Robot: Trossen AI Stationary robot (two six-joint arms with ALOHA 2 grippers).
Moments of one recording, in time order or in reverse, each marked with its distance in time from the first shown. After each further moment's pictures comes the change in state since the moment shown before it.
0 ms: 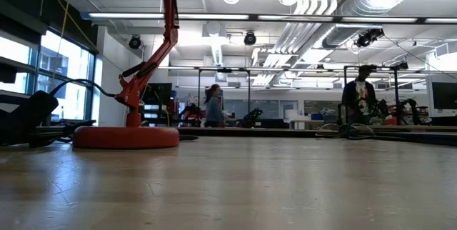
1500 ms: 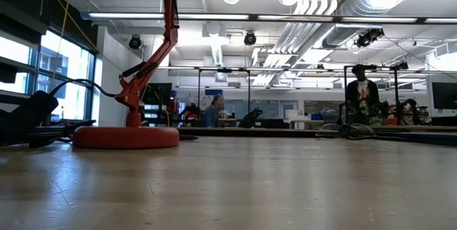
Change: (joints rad) left arm 0.000 0.018 0.000 0.008 -0.103 -0.055; right arm -0.006 -0.023 0.000 -0.035 -0.014 -0.018
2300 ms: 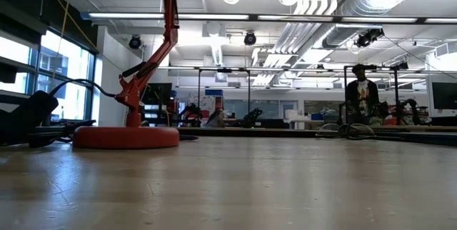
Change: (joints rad) left arm 0.000 -0.019 0.000 -0.006 -0.003 0.021; right arm -0.036 -0.044 0.000 -0.065 -0.053 -0.045
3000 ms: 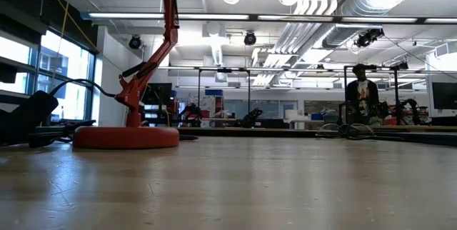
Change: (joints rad) left arm 0.000 -0.014 0.000 -0.059 0.061 0.027; right arm 0.022 -0.017 0.000 -0.008 -0.100 0.058
